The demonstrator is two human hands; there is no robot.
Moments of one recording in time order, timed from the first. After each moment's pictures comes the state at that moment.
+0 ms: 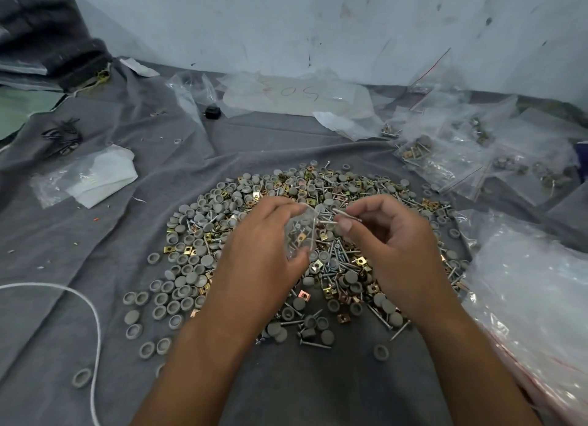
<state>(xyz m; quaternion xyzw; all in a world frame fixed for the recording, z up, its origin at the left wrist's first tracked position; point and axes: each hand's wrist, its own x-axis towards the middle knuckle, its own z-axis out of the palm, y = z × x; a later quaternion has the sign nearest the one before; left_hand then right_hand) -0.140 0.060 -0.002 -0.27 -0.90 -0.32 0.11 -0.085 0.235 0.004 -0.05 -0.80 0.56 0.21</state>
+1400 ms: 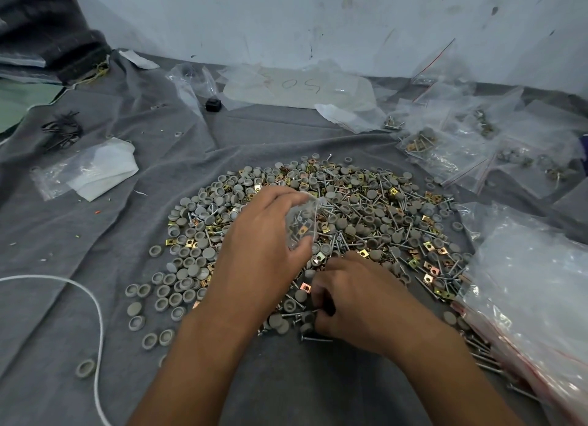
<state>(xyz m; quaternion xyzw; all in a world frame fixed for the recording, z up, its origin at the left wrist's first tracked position) -0.141 0.059 -0.001 -0.26 -0.90 -0.33 0.12 -0.073 0.209 -0.016 0.09 -0.99 0.11 -0.07</state>
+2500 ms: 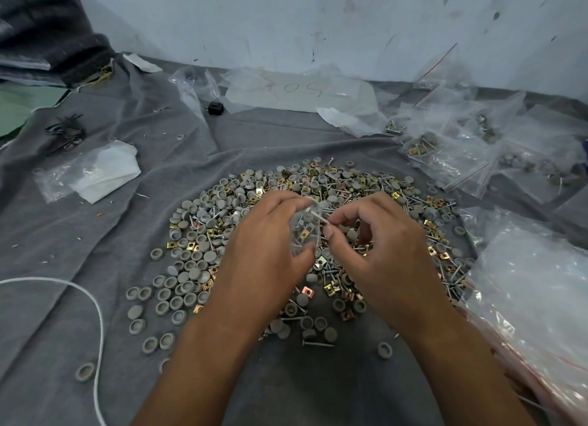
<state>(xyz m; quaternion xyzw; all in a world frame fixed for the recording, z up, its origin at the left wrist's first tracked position) -0.141 0.060 -0.001 -0.27 -0.90 -0.33 0.11 -0.085 0.221 0.000 0.02 -0.91 0.32 0.27</state>
